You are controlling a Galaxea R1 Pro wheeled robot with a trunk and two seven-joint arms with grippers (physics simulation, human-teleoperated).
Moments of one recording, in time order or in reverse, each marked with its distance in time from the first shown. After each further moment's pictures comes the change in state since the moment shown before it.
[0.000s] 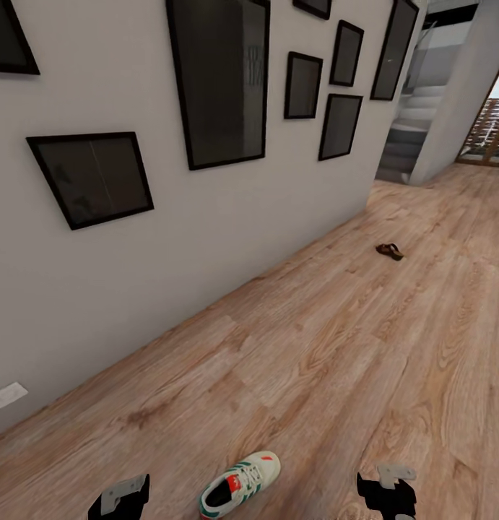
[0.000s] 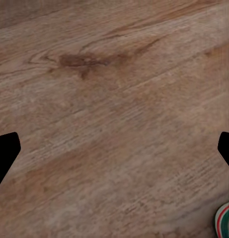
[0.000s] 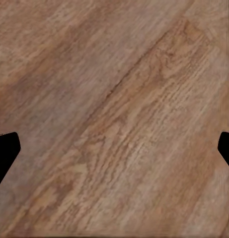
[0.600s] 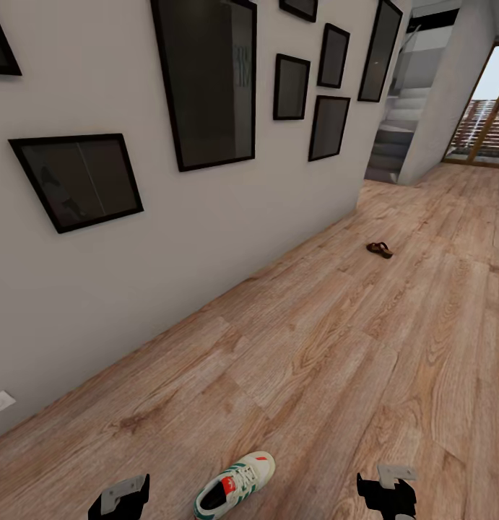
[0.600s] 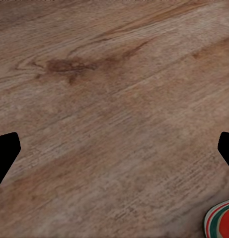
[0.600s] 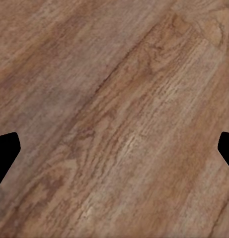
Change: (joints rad) left arm 0.000 0.000 0.000 -0.002 0.000 0.000 0.000; right arm 0.000 0.000 0.000 0.000 -0.001 0.000 0.000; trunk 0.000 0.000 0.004
